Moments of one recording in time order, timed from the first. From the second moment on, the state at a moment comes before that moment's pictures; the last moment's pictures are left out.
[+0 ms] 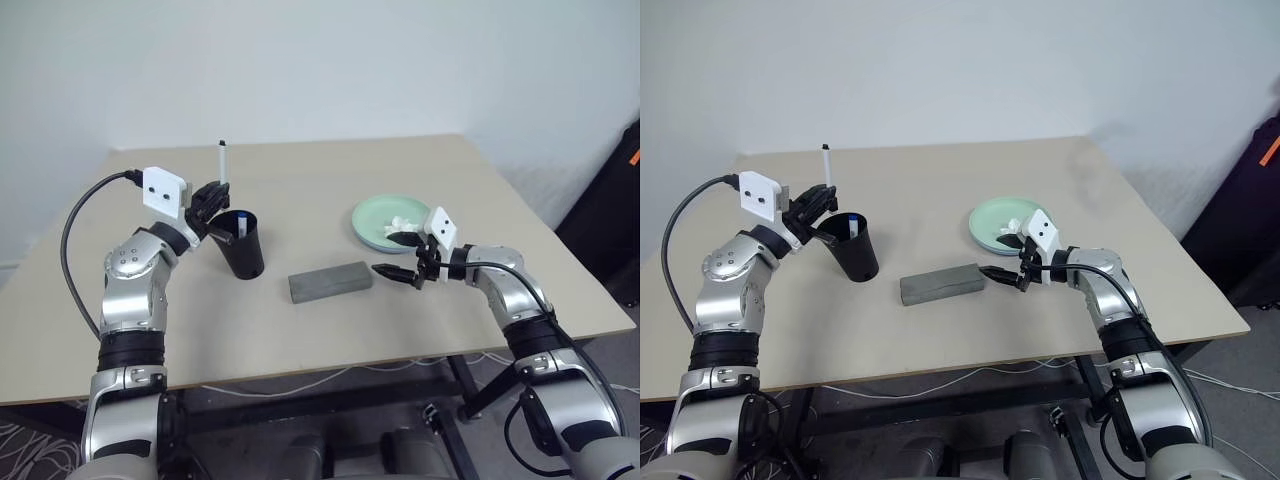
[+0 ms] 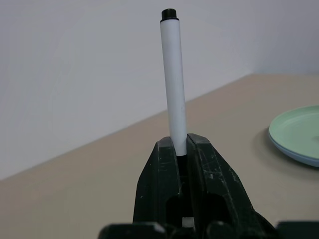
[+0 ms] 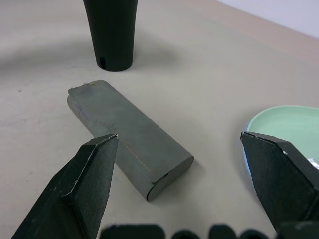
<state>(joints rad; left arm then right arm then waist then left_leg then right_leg) -0.56 0.51 0.24 0.39 -0.22 0.05 -0.62 -0.65 -0.38 0.13 0.46 0.16 0.15 1.03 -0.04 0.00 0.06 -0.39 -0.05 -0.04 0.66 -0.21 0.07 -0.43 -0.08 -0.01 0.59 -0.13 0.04</state>
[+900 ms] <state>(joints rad) -0.55 0.50 0.22 0.44 -0.21 0.01 -0.63 -0.65 -0.38 0.12 0.42 0.22 0.20 1.08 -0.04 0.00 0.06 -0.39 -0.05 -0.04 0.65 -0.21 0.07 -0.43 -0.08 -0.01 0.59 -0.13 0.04</state>
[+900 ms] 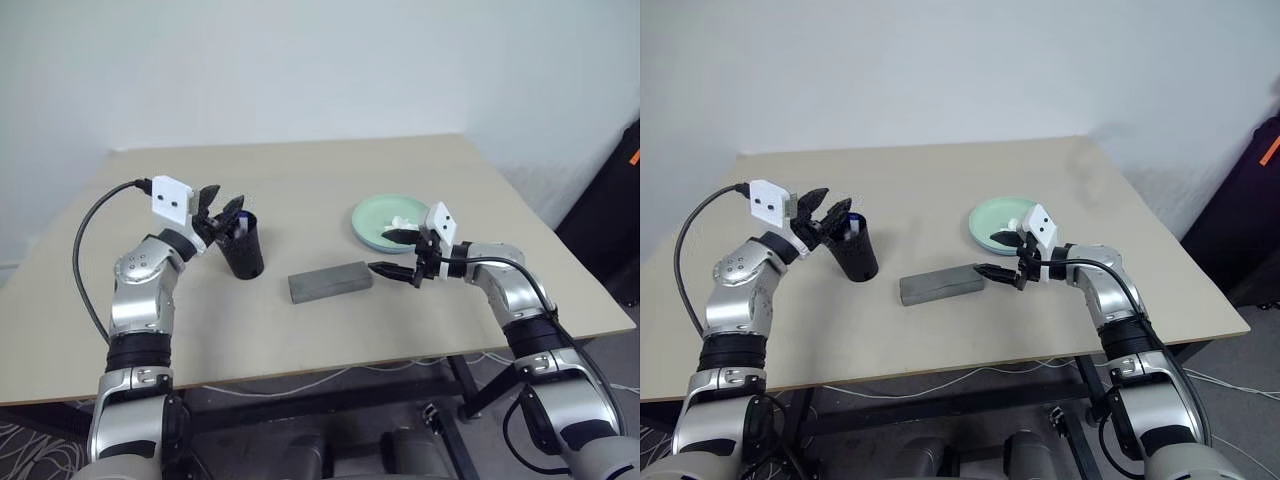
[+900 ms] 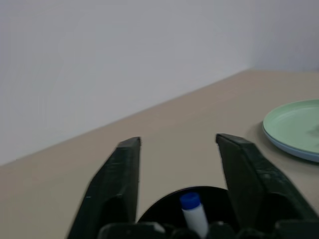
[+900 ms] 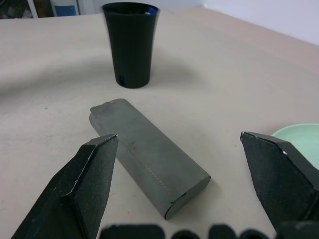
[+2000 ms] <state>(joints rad) -0.16 0.55 0.11 -0.07 -0.38 0.30 -0.79 -0.61 -0.42 0.09 0.37 0.22 0.23 1.06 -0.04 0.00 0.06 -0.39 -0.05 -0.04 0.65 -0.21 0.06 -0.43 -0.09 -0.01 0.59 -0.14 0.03</state>
